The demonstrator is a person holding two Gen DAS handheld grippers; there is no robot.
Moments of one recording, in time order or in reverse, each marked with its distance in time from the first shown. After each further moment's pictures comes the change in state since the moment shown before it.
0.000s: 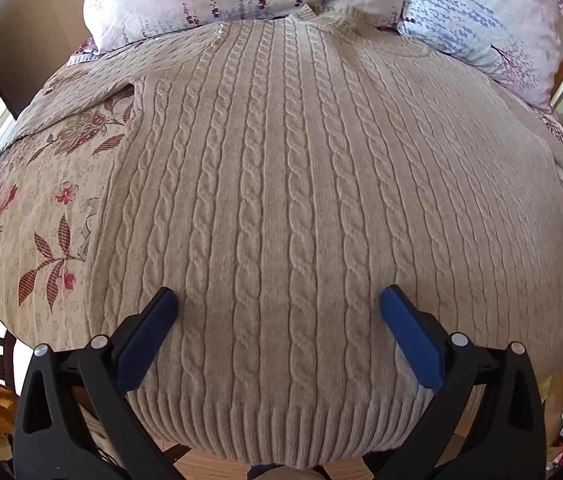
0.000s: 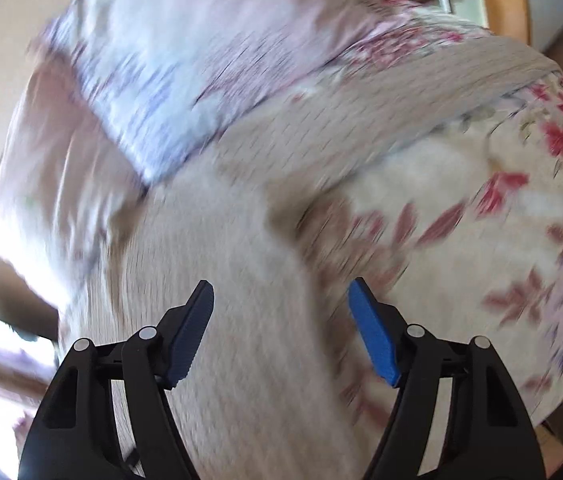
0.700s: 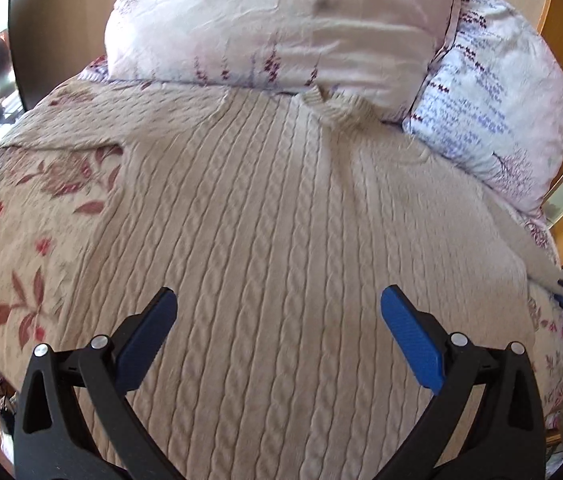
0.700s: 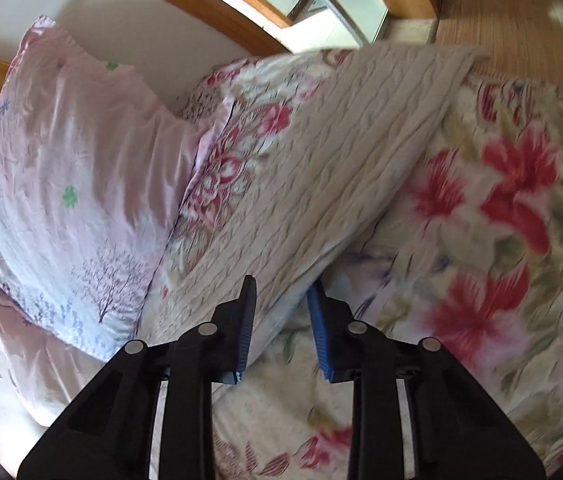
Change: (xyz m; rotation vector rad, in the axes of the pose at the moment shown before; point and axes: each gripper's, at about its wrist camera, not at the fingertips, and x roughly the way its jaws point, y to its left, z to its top) left arm -0.011 -0.009 0.063 -0.193 -0.190 -0.104; right arm 0.010 -0.152 0.110 0.413 -0.138 -0.003
